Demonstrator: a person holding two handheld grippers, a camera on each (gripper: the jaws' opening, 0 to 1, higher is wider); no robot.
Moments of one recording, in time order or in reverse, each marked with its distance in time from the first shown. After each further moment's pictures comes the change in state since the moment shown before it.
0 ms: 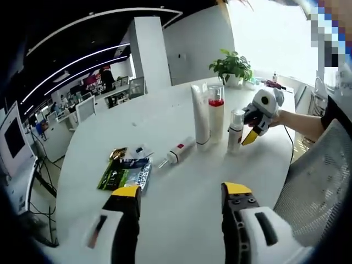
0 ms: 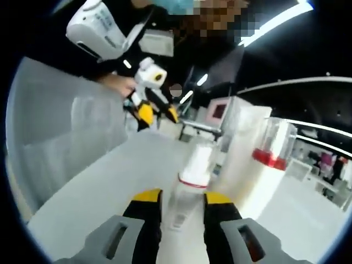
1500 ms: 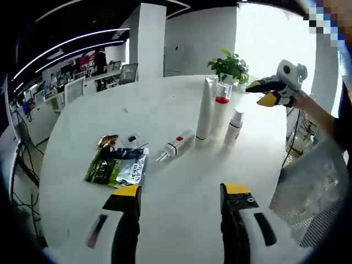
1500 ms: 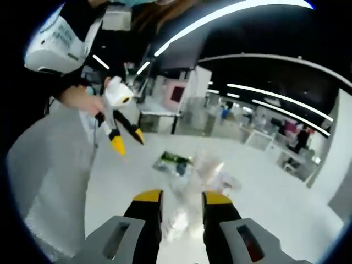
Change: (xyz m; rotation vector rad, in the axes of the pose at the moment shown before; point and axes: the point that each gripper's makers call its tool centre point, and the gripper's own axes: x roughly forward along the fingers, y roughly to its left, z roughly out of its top) left arm 0.026 0.032 -0.011 -0.040 0.069 -0.161; right arm -0.006 -0.031 0.121 0.201 0.248 -0.307
